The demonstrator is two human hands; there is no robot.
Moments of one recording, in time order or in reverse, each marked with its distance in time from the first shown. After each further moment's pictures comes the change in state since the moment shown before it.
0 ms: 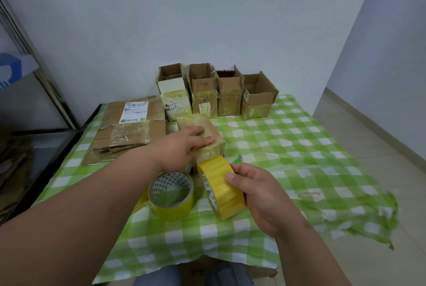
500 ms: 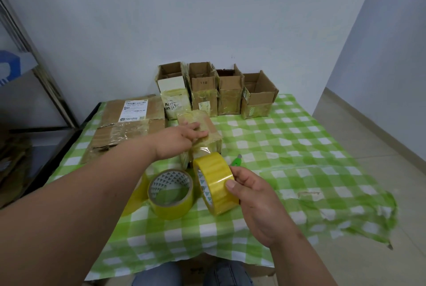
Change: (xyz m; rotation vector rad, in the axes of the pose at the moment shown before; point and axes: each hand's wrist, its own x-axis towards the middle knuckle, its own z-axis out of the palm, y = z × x) left_hand 0.003 0.003 -0.019 -0.254 -0.095 -0.102; right_hand -0.003 0.023 0.003 0.127 -0.023 -0.130
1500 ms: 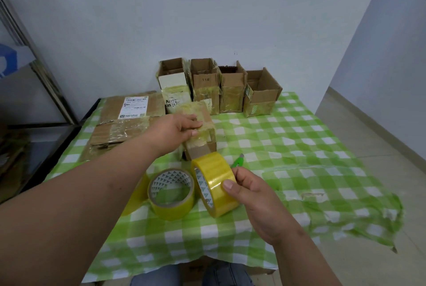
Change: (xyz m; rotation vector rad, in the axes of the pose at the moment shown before) left_hand 0.013 -0.020 0.003 -0.057 0.326 -0.016; right_hand 0.007 0.001 -0.004 -0.173 -0.093 0.042
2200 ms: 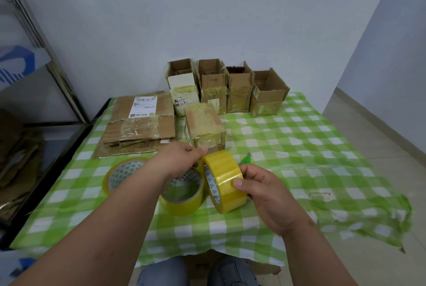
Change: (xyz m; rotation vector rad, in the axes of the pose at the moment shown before) left_hand -0.061 0.027 0.016 -0.352 -0.048 -0.493; right_hand 0.005 -0.003 -0.006 0.019 -0.024 -0.042
